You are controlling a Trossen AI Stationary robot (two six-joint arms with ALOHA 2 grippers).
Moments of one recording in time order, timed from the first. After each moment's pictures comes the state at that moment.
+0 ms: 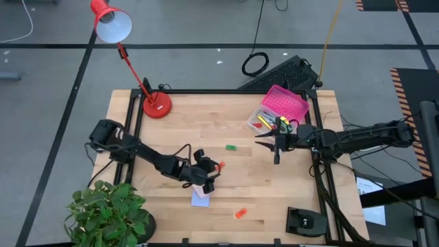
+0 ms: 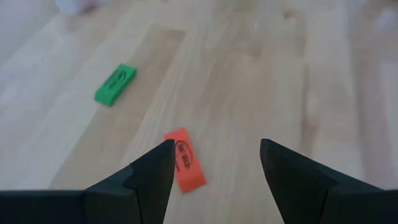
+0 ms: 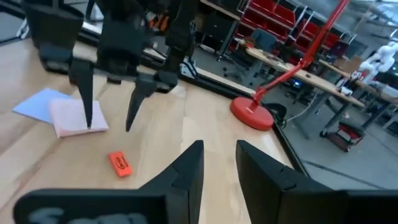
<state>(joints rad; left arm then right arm) -0.33 1.77 0.87 0.15 -0.46 -0.40 -0.02 0.85 0.30 0.40 0.07 -0.38</state>
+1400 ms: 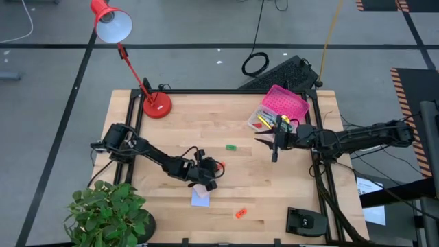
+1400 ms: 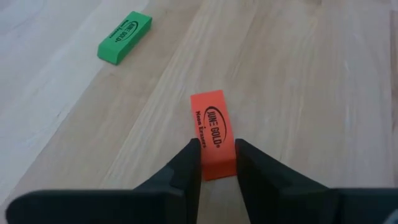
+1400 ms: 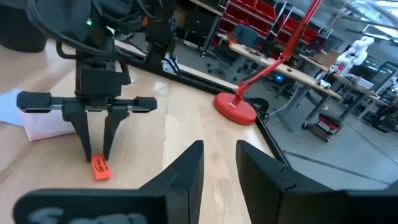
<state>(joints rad) -0.29 1.93 0.88 0.16 -0.49 -0.44 -0.02 0.87 0.30 0.43 0.15 -0.38</state>
